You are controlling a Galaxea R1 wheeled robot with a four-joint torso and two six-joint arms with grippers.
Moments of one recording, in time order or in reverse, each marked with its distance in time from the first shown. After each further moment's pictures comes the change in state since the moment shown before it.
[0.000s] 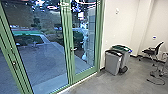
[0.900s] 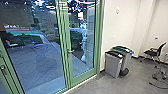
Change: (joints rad) left arm 0.001 0.004 0.000 0.000 0.000 0.000; right arm -0.005 0.000 0.000 0.000 -0.001 0.000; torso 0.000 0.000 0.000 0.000
